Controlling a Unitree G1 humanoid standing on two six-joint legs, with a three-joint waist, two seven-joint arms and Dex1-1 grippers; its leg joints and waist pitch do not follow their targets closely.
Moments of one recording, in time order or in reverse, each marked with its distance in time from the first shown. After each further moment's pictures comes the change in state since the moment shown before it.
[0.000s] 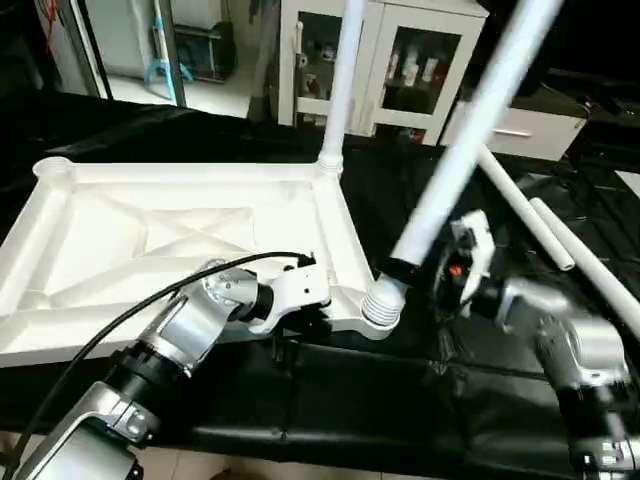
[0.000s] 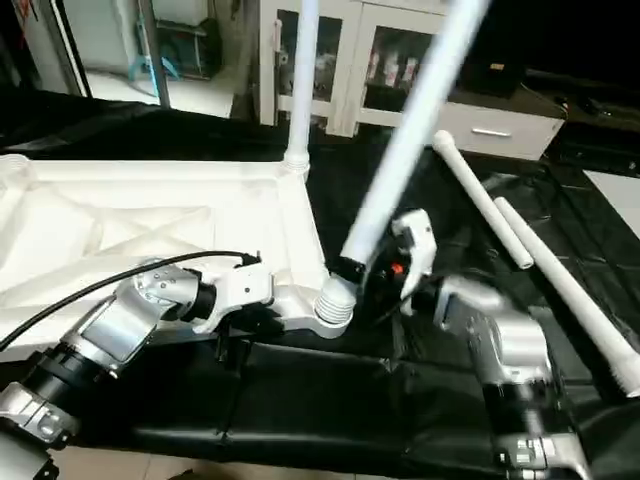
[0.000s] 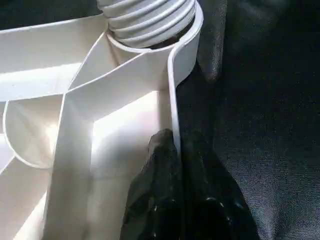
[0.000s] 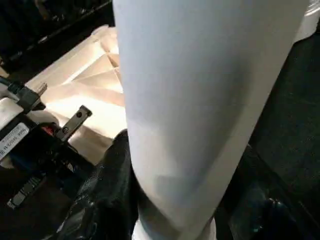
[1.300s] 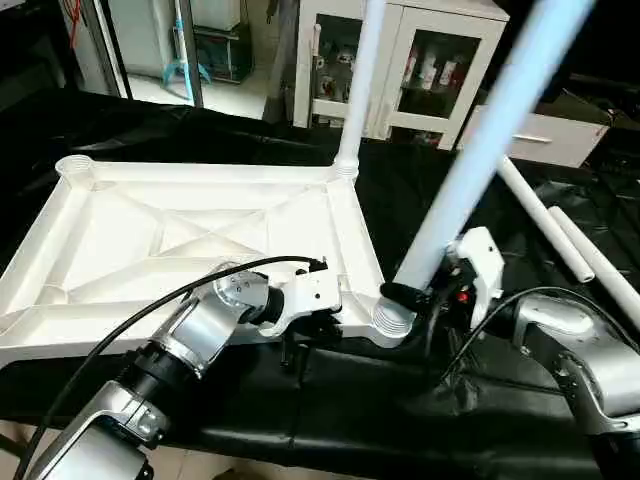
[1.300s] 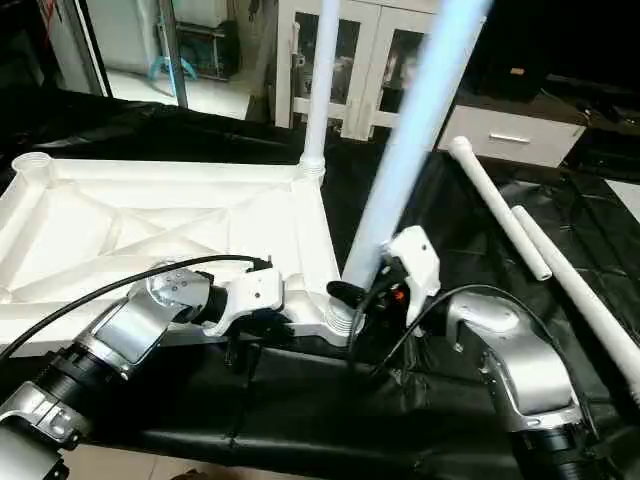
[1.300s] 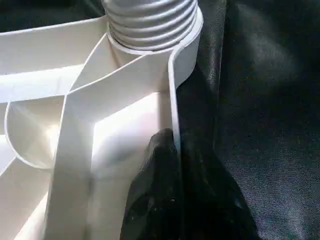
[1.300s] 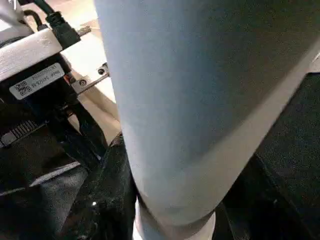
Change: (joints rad) left arm -0.008 -0.030 -0.015 0.022 0.006 -0.028 -0.004; right arm 0.133 -0.134 0.144 -0.289 -0.138 -0.065 -0.019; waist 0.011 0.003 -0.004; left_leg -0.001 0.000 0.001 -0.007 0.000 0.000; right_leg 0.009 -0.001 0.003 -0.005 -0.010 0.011
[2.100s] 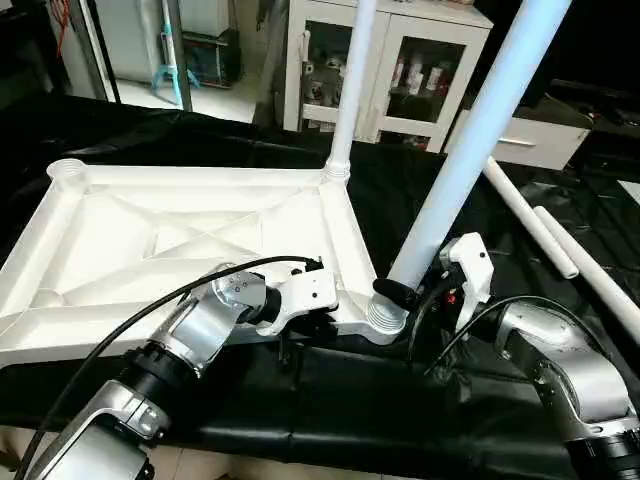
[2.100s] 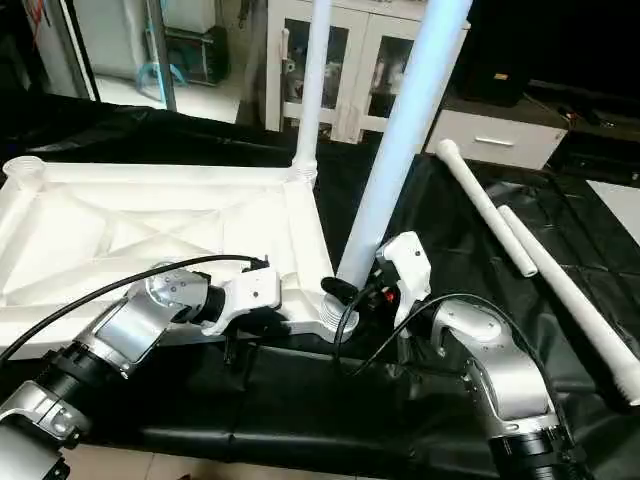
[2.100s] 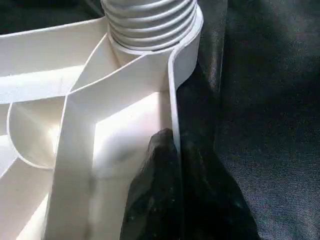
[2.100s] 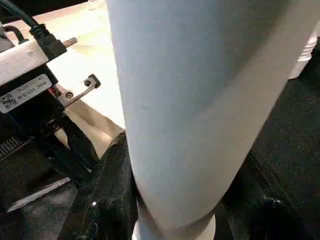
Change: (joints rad) left arm -0.006 -0.008 0.011 0.045 0.012 -0.010 0.028; right arm 0.013 0.092 -0.007 0.094 -0.018 -0.132 -0.084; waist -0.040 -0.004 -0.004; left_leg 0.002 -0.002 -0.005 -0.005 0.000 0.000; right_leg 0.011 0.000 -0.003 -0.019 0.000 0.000
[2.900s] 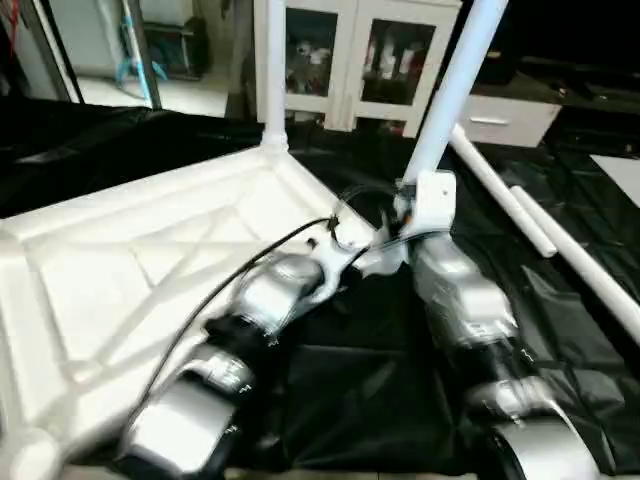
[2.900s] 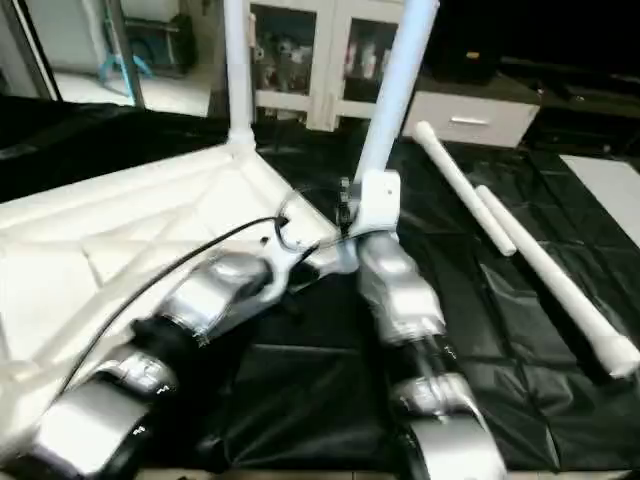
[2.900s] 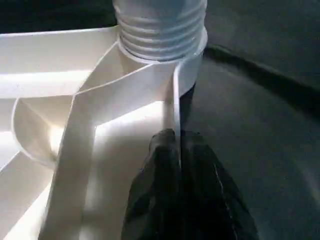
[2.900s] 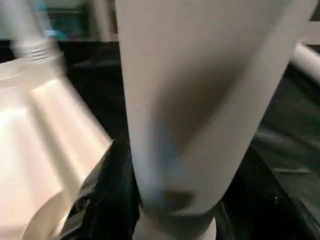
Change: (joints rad) left arm -0.228 -0.372 0.212 0.400 -0.019 0.182 0.589; right arm -0.473 0.384 -0.127 0.573 -0.173 -0.086 -0.926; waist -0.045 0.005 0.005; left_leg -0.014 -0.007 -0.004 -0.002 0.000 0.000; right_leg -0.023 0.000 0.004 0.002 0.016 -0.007
